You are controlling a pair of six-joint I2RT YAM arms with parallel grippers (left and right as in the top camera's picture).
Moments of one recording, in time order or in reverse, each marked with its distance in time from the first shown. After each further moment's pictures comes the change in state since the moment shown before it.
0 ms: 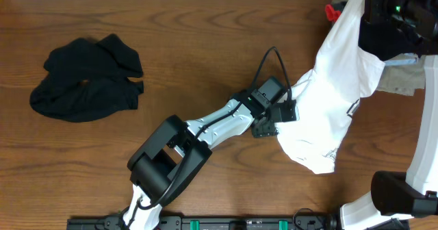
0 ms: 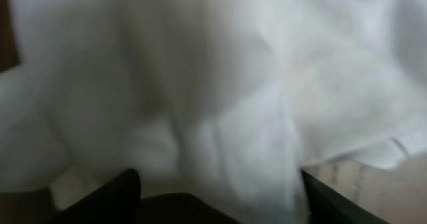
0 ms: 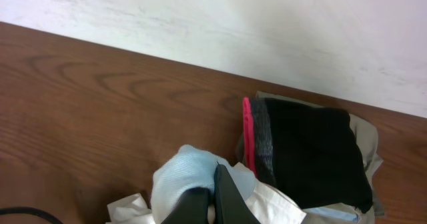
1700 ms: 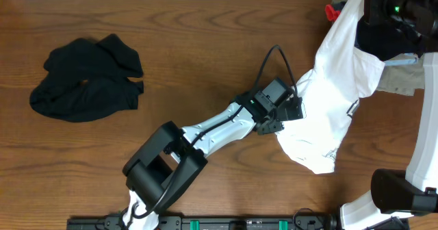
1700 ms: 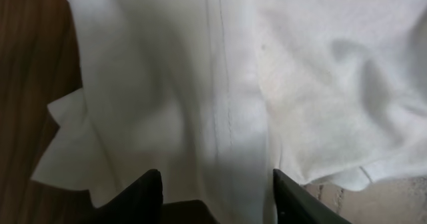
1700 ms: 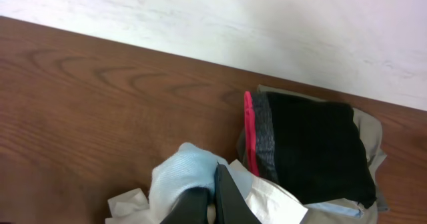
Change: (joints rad) left arm -0.034 -0.044 0.000 0.025 -0.032 -0.060; right arm -0.004 0.013 0.000 -0.015 -0.003 -0.002
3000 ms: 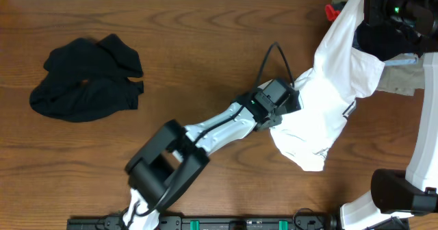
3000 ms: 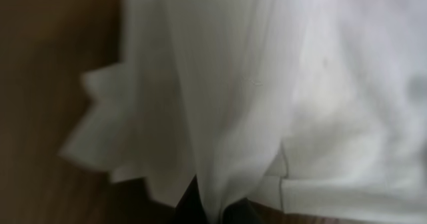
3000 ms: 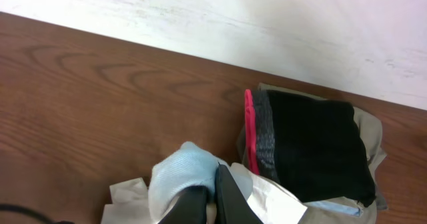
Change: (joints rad) left arm 0.002 -0.001 0.000 0.057 -0.172 -0.077; right arm 0.000 0.000 0.000 -0.009 -0.001 -0.009
